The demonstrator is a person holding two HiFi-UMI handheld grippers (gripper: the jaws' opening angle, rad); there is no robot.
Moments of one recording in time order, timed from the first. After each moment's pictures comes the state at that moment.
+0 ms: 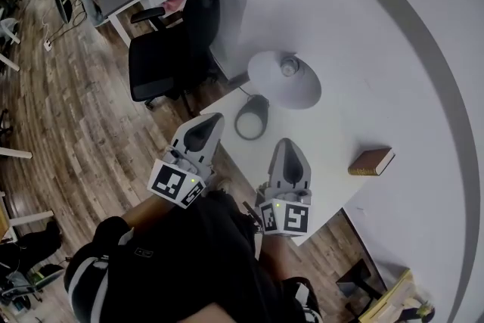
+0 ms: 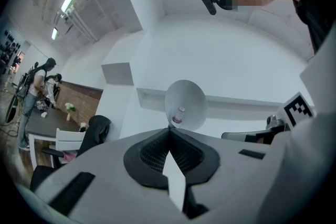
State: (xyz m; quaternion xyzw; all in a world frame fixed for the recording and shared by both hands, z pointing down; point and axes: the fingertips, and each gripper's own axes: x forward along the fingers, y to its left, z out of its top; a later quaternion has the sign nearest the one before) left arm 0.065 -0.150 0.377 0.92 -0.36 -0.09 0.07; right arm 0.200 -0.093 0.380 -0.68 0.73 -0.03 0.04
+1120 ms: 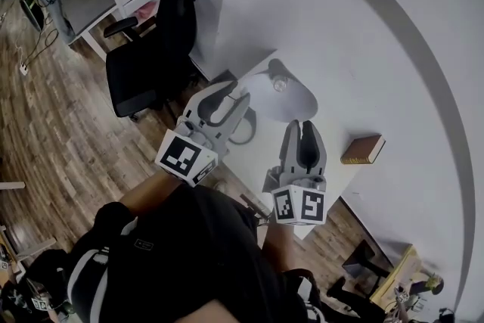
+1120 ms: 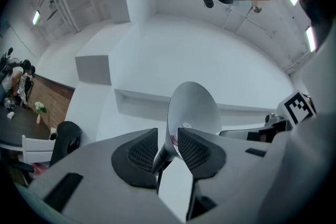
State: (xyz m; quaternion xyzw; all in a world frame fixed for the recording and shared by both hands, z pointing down) left arm 0.125 -0.227 0.328 0.96 -0.25 -0.12 0.05; right arm 0.232 -0.146 0.335 -0.73 0.68 -0.01 0.07
